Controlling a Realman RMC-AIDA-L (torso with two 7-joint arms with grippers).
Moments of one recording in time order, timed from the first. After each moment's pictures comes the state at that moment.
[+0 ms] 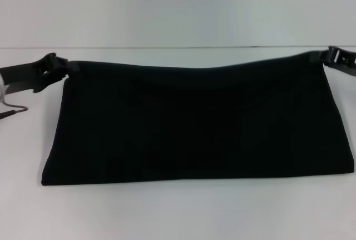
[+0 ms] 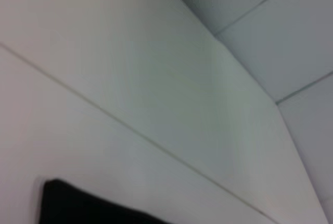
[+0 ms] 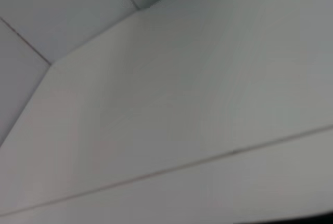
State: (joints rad) left arm -0.73 -1.96 0.21 0.49 2.32 1.19 -2.26; right arm 0.77 1.99 -0.40 -0.54 -2.30 -1.00 2.18
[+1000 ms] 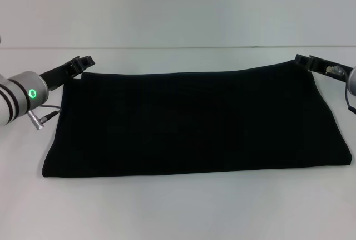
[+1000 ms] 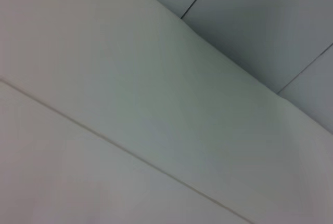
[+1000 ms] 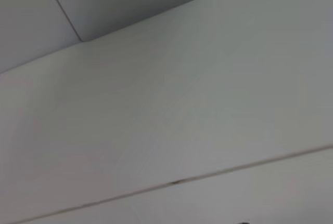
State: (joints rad) left arm -0.77 -2.13 0.26 0.44 2.10 0.68 -1.95; right arm 0.80 2.09 -0.50 -0.39 -2.03 -0.53 1.85
